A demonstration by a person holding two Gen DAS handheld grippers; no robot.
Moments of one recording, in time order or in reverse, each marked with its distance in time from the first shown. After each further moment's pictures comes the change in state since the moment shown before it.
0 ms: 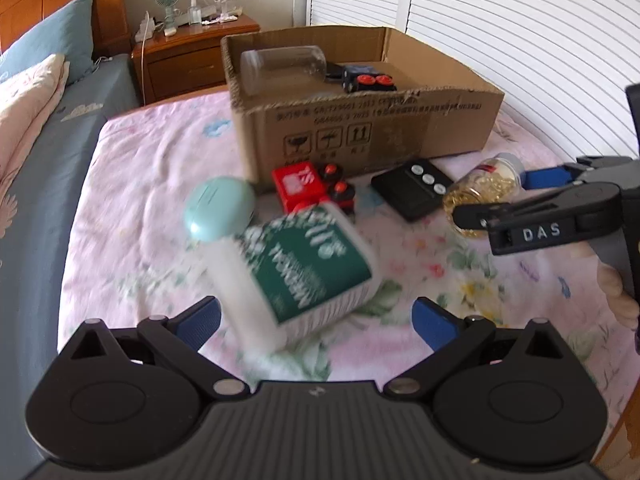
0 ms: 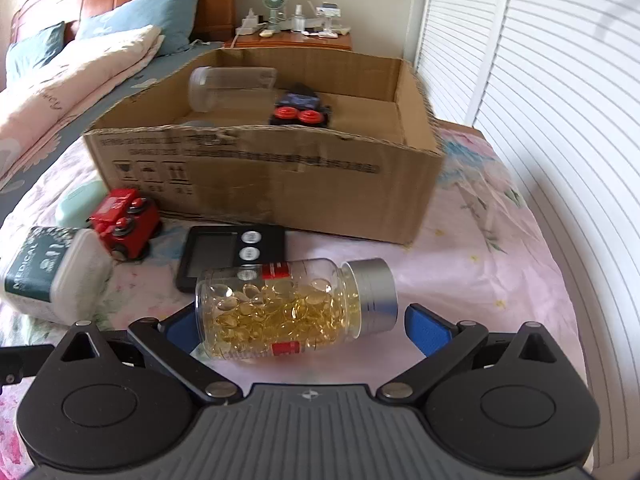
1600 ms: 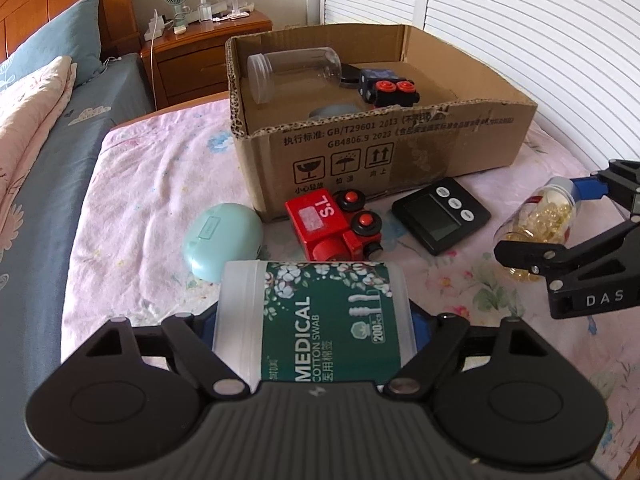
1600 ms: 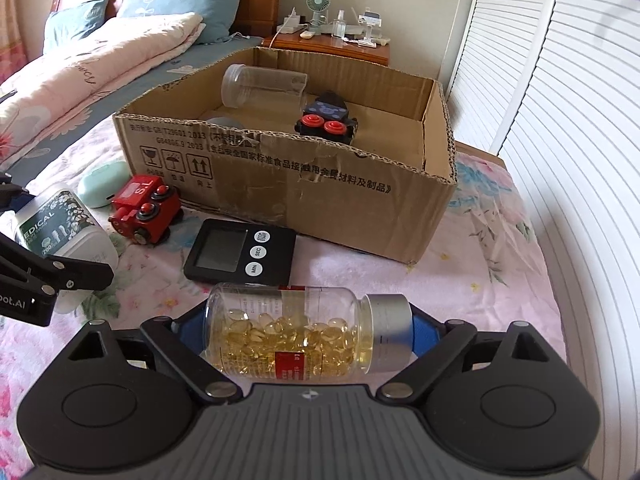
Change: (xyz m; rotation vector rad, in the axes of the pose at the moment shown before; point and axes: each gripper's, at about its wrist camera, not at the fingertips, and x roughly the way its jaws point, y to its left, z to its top) left arm 0.016 0.000 0.022 0.000 0.021 0.050; right arm -0.012 -0.001 0.005 -0.160 -0.011 0.057
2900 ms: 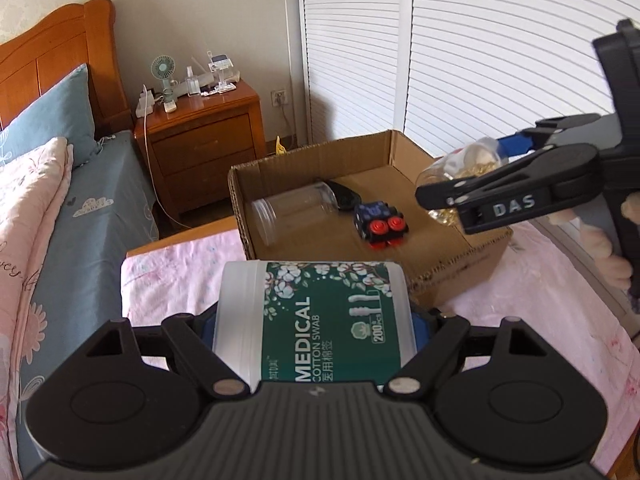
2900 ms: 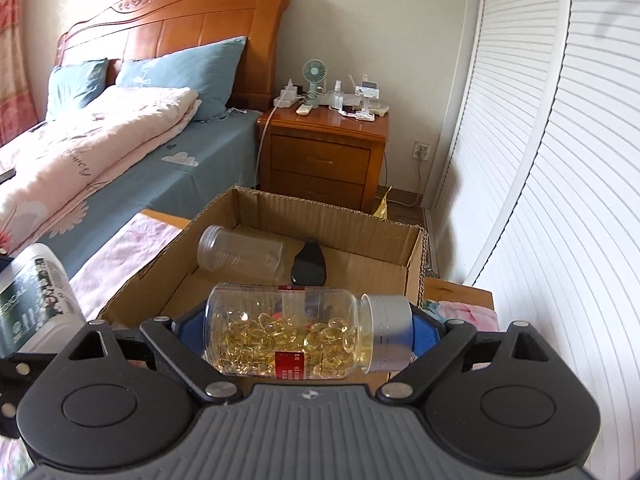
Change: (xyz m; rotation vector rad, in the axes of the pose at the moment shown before) left arm -0.052 0.009 0.094 0.078 -0.147 -0.008; right arm -0.006 -0.034 0.138 0.027 -0.150 0.012
